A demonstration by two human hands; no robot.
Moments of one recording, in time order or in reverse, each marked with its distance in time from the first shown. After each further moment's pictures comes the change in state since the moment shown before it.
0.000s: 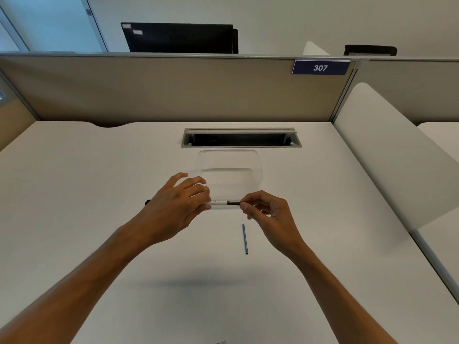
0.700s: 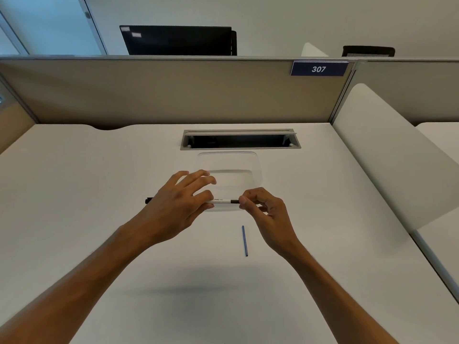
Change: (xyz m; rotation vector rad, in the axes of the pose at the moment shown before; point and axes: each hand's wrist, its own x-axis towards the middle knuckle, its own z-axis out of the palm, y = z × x) left_hand 0.007 0.005 -0.010 0.015 0.030 0.026; right_hand 0.006 -0.002 0.007 -0.058 0.067 -0.067
